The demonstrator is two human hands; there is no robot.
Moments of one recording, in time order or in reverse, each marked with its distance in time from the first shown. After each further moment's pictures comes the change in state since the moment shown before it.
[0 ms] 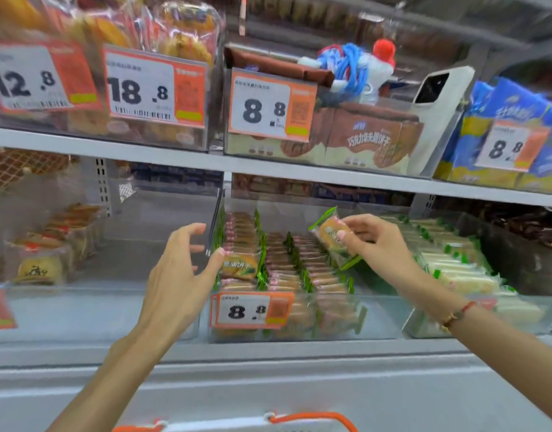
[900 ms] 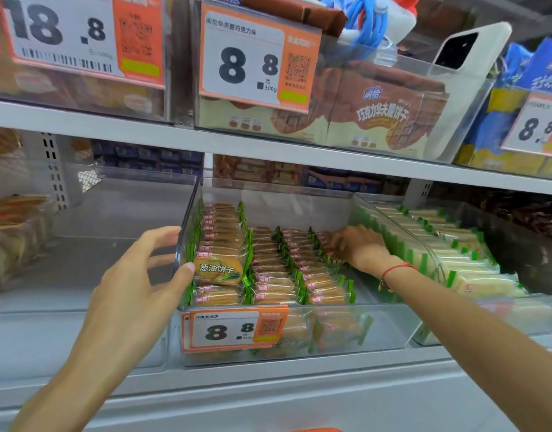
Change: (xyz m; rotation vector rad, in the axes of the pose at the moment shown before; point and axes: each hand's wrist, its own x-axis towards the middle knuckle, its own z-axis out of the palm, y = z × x) left_hand 0.008 -0.008 0.002 -0.059 -0.078 -0.042; right_hand 0.086 0.101 0.022 -1.043 -0.338 0.168
